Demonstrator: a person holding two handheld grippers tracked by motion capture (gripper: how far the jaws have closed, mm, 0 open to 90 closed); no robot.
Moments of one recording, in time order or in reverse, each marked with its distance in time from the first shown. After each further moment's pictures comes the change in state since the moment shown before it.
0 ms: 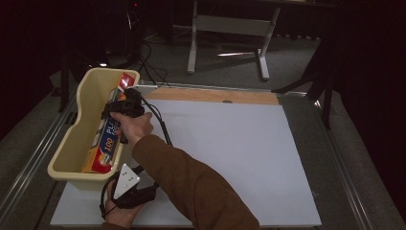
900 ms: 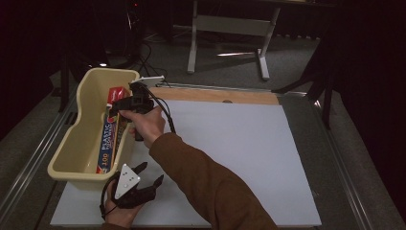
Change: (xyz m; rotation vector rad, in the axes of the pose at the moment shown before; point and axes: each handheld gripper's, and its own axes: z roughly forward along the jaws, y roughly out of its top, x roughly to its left) left arm 0.000 -0.001 0.001 0.010 0.021 0.005; right arm 0.004 -0.001 -0.044 0.017 -0.035 -0.185
